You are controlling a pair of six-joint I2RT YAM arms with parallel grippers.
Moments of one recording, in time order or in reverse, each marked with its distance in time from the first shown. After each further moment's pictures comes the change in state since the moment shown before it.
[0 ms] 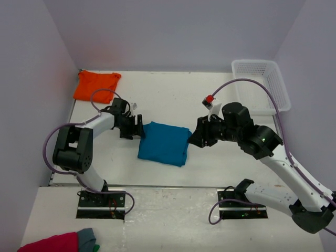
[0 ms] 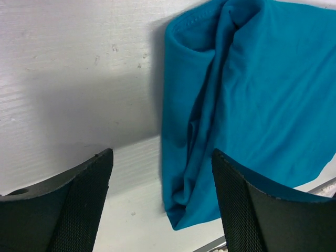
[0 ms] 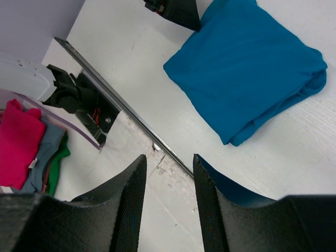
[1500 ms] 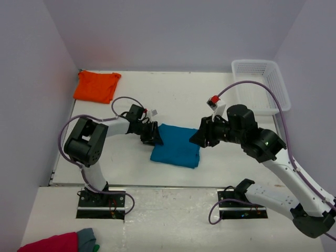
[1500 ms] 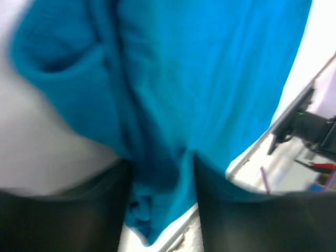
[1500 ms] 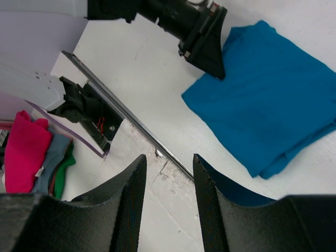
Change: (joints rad) left arm -0.177 0.138 -0.037 0.221 0.300 -0.137; right arm -0.029 -0.066 -0.046 0.035 -0.006 0.030
